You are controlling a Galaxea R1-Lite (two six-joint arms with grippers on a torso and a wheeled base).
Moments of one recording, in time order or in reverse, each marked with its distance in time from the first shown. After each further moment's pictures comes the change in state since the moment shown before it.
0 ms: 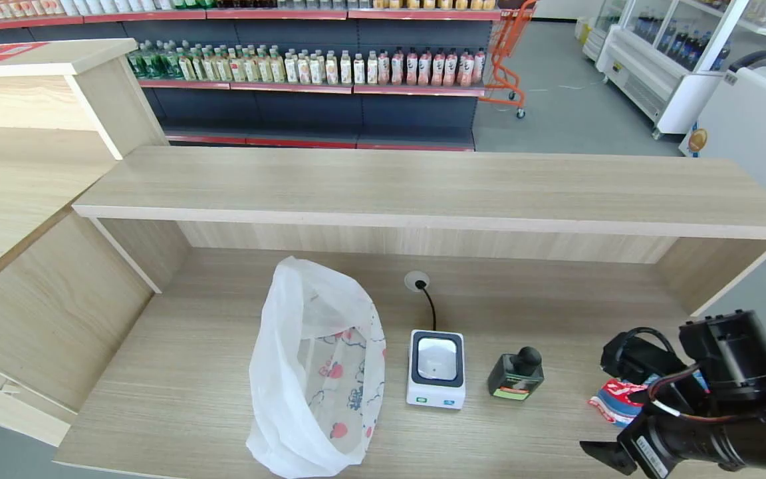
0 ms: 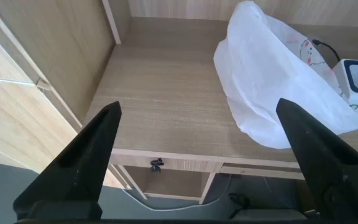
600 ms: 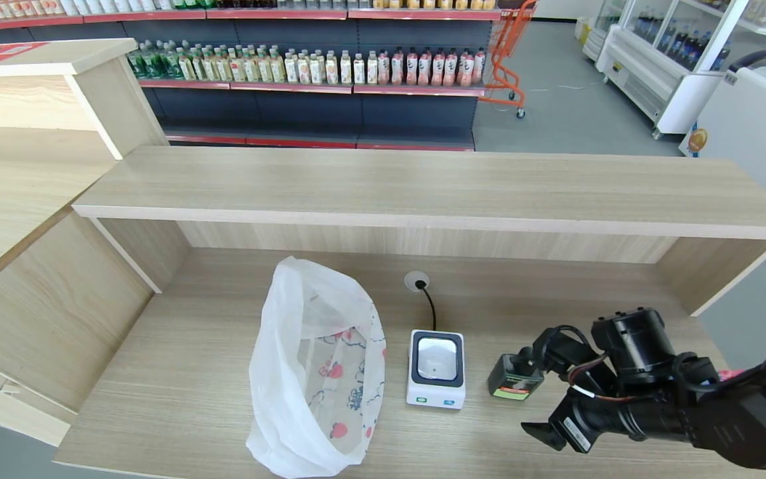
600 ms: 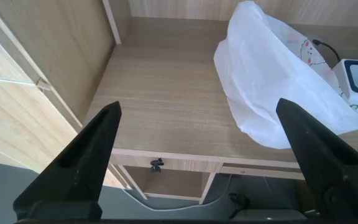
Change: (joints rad) left arm 0.001 0.000 0.000 0.000 0.000 0.000; right arm 0.094 0.297 -0.089 -0.257 0.018 -0.062
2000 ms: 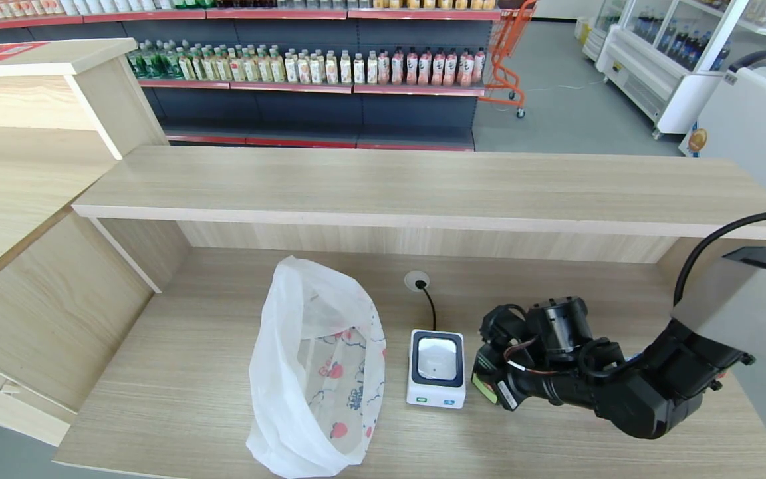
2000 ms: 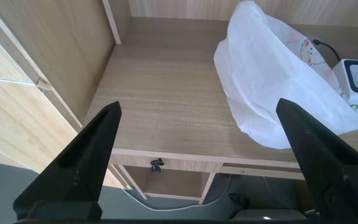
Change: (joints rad) left arm 0.000 0.000 0.000 0.000 0.000 0.000; right arm 0.073 0.258 -0.196 -0.212 0.005 0.137
